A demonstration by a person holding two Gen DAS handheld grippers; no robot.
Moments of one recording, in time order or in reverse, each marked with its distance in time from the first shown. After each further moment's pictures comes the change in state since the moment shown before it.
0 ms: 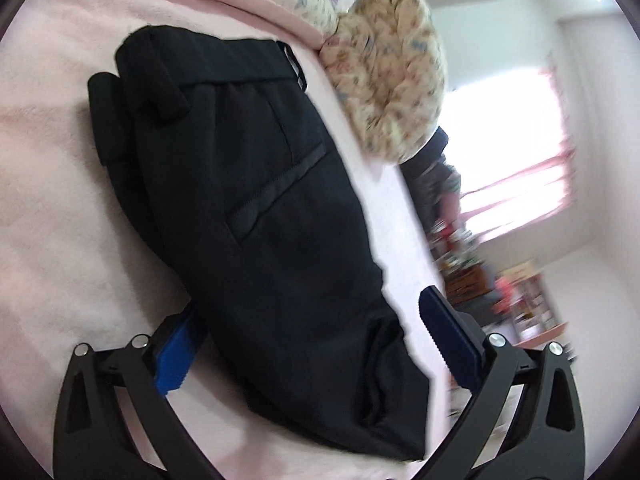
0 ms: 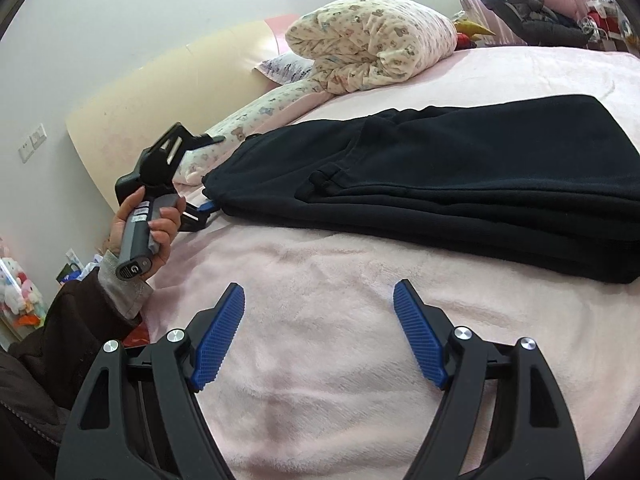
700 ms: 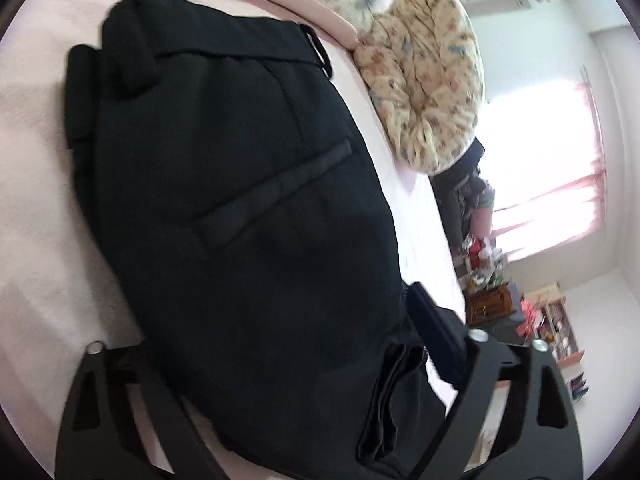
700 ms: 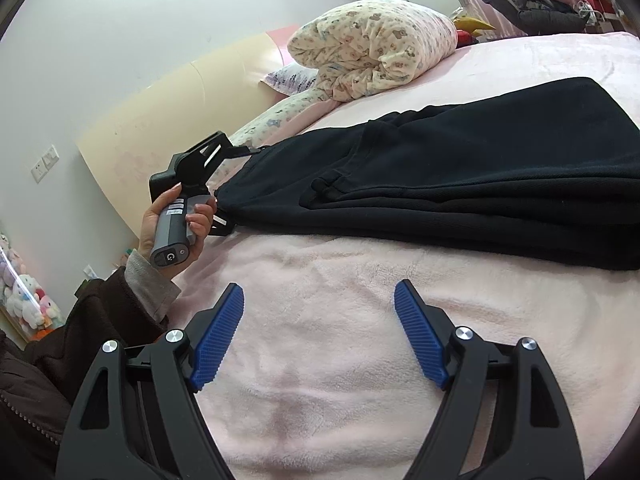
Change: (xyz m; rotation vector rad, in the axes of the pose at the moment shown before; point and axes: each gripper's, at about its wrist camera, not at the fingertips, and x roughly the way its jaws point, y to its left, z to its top) left arm 0.026 -0.002 0.004 -0.114 -0.063 0.062; right arm -0.003 -0.012 -0.003 0.048 -0.033 0.068
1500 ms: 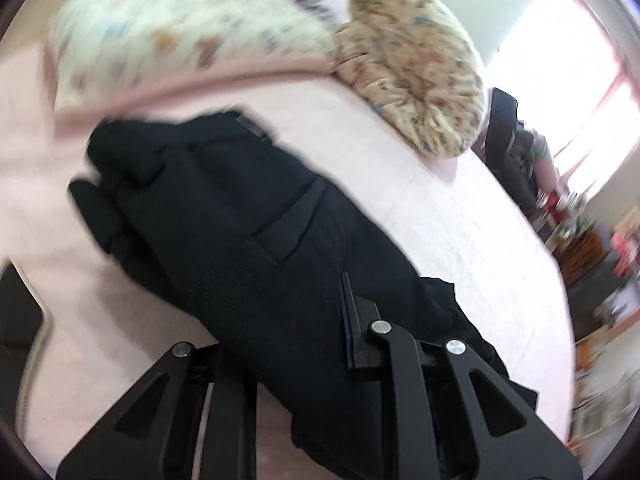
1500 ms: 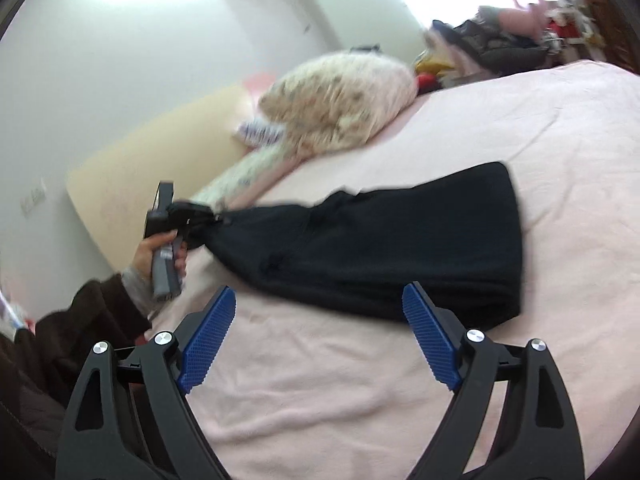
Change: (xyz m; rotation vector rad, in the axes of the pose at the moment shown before) left arm -0.009 -0.106 -0.010 0.396 -0.102 0.359; right arm -0.108 -0.033 0.038 0.044 -0.176 -0.102
